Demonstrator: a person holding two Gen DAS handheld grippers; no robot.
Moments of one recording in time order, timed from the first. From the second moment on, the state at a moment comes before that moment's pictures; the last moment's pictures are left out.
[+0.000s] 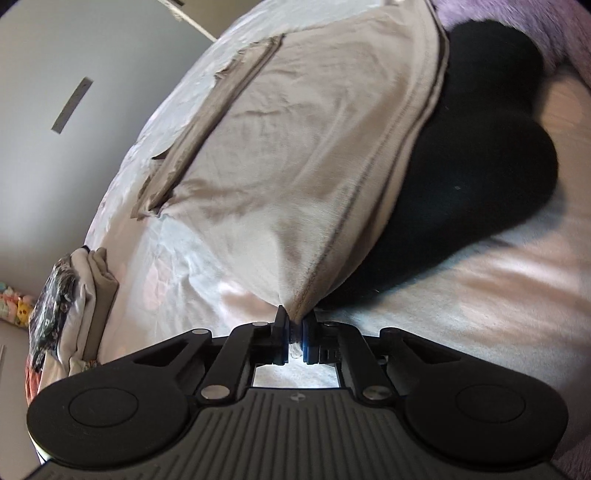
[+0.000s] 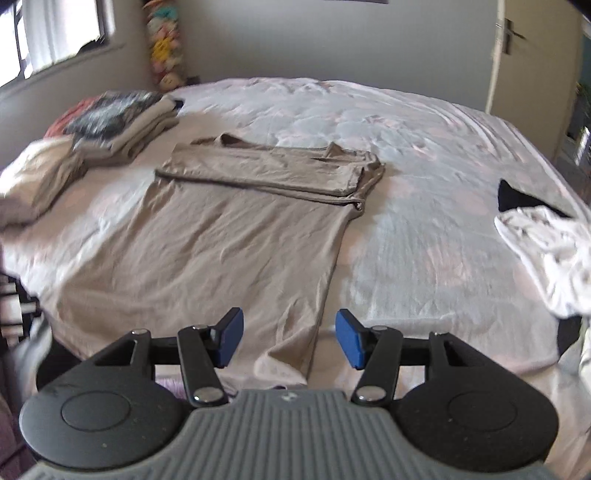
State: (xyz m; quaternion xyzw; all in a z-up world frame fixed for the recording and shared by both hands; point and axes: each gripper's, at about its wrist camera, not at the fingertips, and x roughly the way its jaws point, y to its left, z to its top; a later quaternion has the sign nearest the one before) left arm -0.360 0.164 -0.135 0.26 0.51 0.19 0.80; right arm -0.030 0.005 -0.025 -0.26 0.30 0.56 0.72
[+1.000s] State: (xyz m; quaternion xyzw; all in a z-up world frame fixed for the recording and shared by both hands) left arm -0.365 0.165 -0.113 0.25 0.46 0.23 0.82; right arm -0.098 0.012 -0.063 -0.57 0.13 0.56 0.58
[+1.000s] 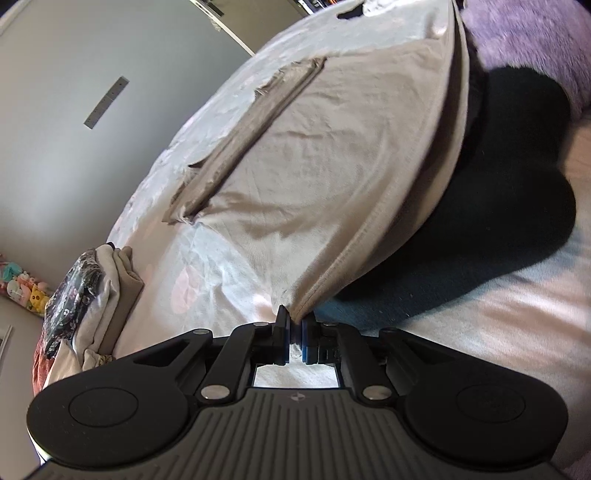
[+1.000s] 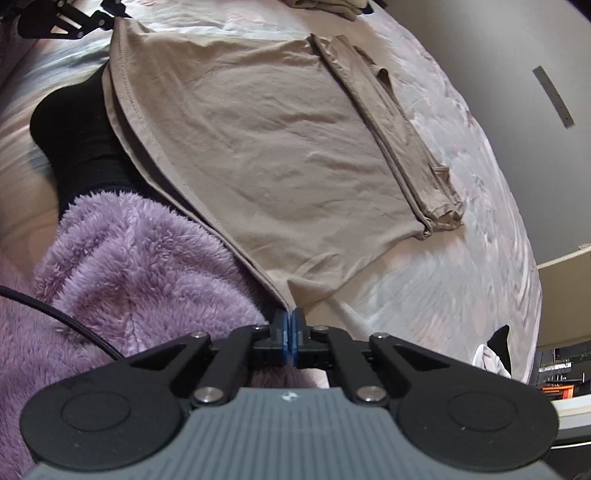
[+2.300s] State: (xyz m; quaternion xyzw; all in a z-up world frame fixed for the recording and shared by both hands) left arm -0.143 0.474 -0.004 0.12 0.49 0.26 0.82; right arm 0.115 0.268 0.010 -0.40 0.13 0.50 0.75
